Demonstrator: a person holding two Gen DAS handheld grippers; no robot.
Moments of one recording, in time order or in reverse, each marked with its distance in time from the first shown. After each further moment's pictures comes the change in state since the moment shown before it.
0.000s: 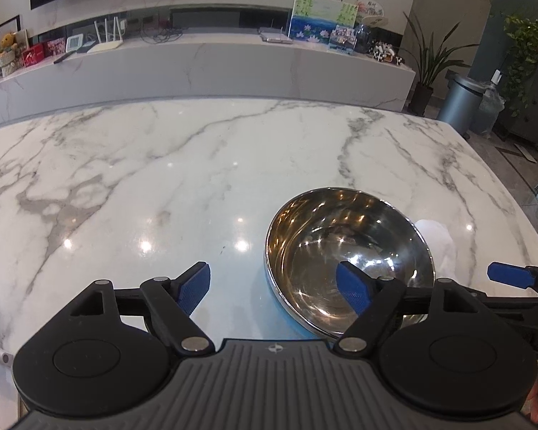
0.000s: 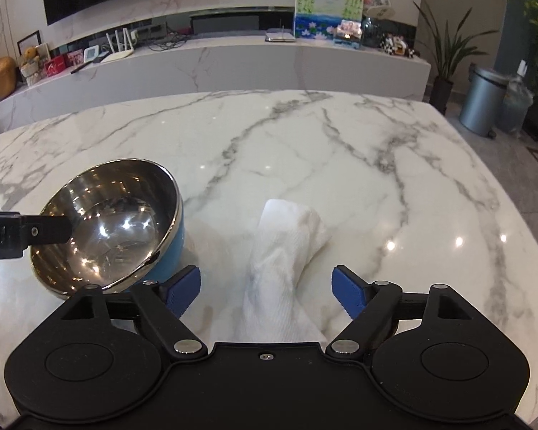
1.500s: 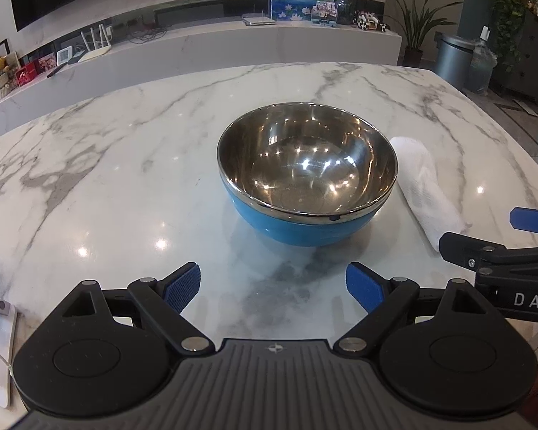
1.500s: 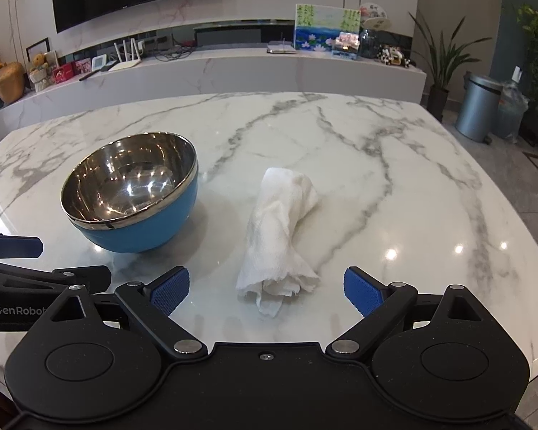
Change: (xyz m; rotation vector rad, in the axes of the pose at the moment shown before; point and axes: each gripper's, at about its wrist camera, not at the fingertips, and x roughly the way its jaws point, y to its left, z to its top) left arm -0.009 -0.039 -0.059 0.110 0.054 0.056; right arm -0.032 -0.003 -0.043 0.008 -0.047 0.013
